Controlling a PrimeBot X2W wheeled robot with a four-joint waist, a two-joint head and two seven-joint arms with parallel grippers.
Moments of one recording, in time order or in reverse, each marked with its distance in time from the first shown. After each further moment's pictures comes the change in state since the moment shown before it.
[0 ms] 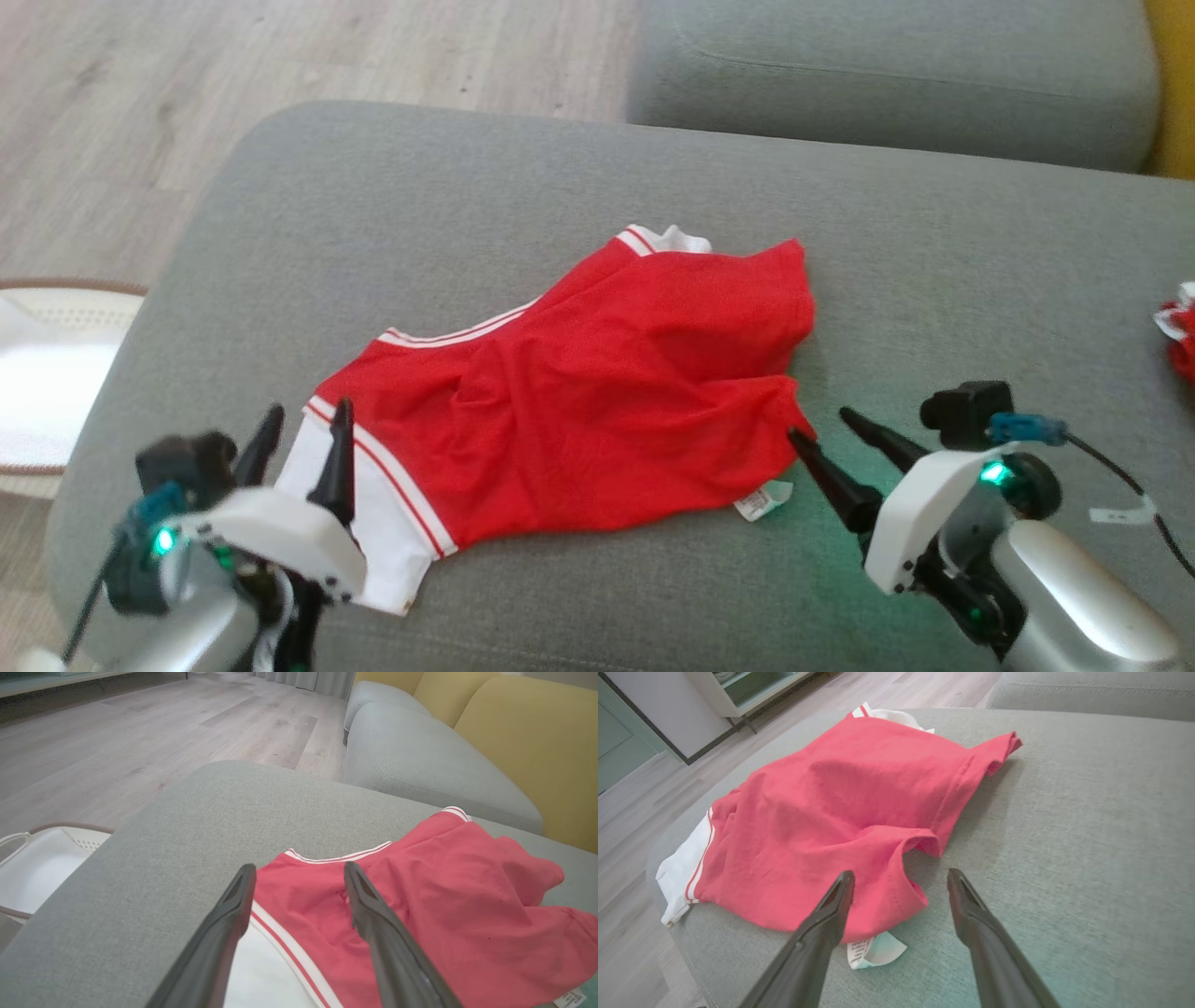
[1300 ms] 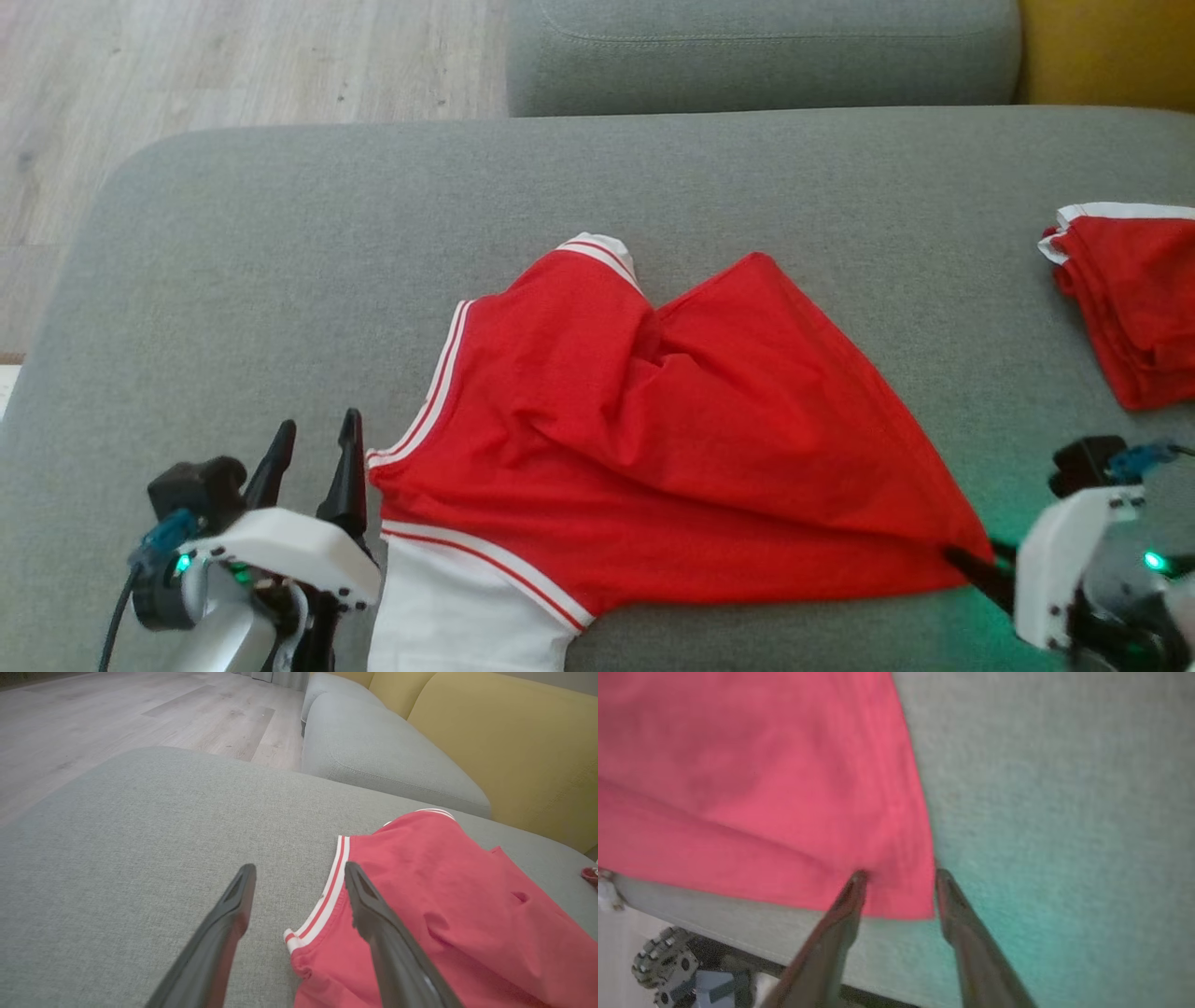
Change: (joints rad) left arm 0.091 -0.206 0.229 0.150 0.190 -0.179 0.000; right arm 0.195 -0.166 -0.258 -0.064 0.077 0.000 0.557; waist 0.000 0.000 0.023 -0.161
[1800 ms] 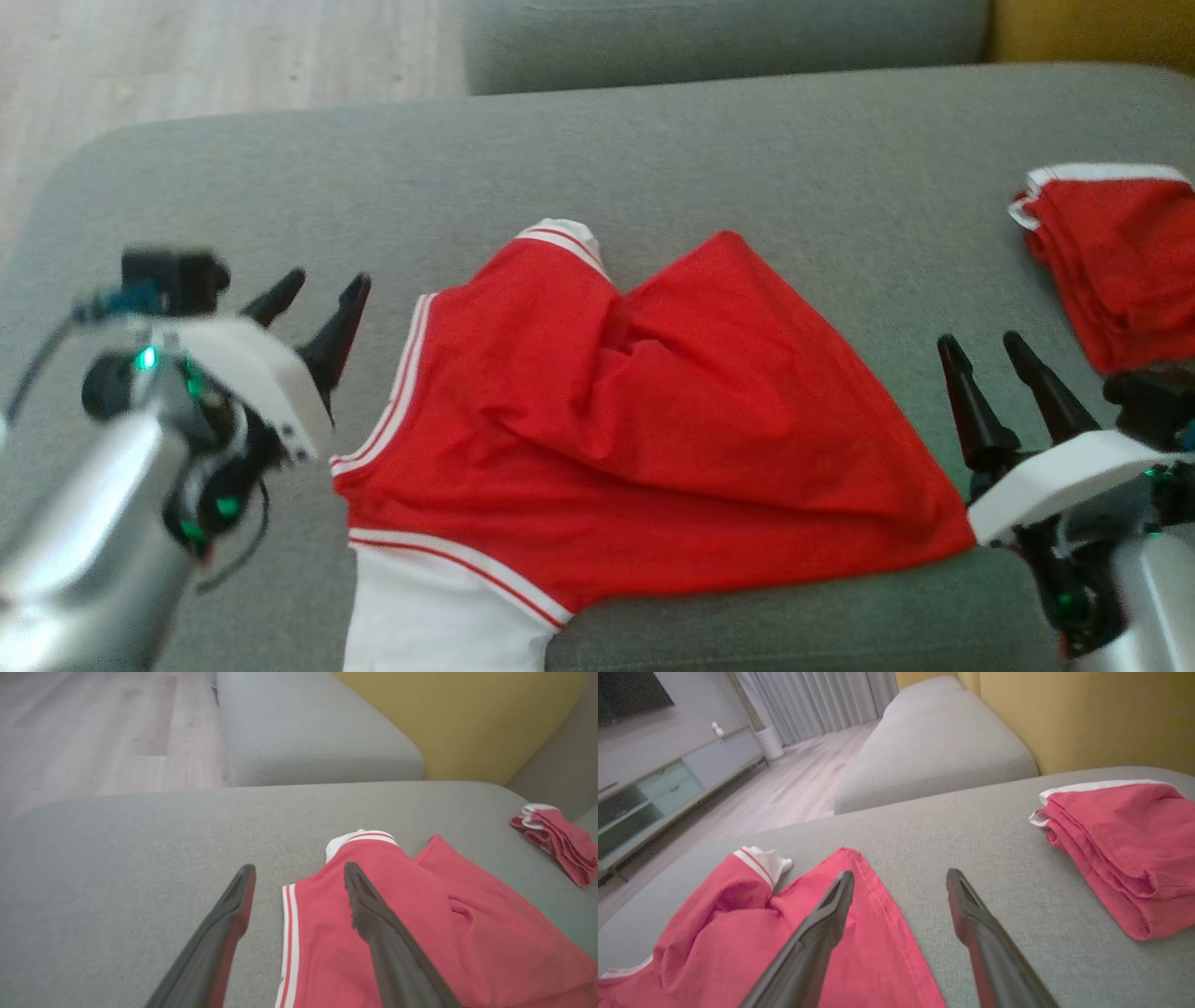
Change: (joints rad) left arm -0.286 0.126 -0.033 -0.006 -0.044 -0.171 0.340; right arm 0.010 0.314 -0.293 -0.239 -0.312 0.000 -0.506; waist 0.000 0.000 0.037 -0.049
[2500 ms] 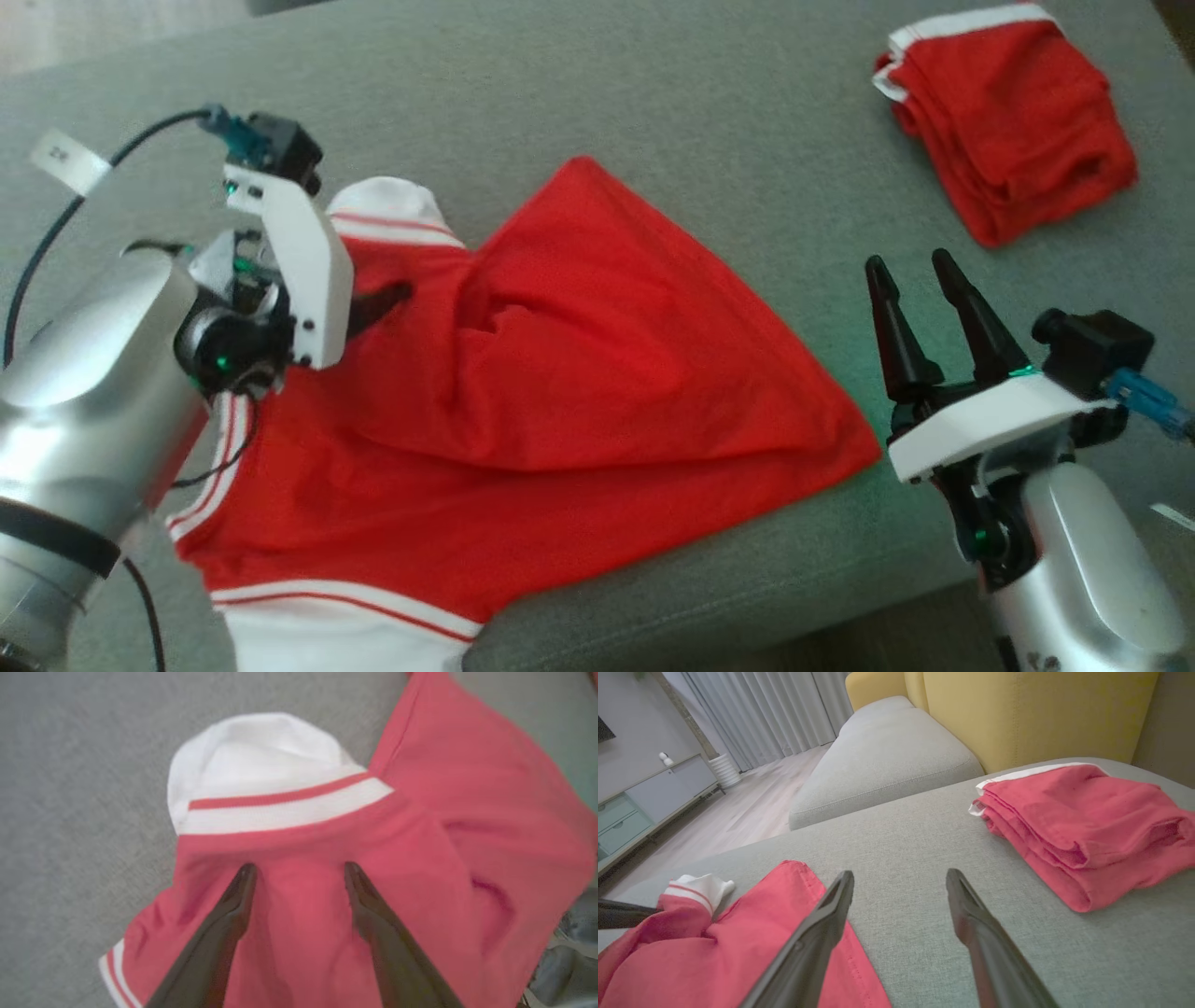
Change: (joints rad) left arm -0.476 -0.027 -0.337 0.389 -0.184 -0.211 0.532; right arm -0.168 0.085 0.117 0.114 -0.036 0.000 -0.212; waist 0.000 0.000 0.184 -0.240
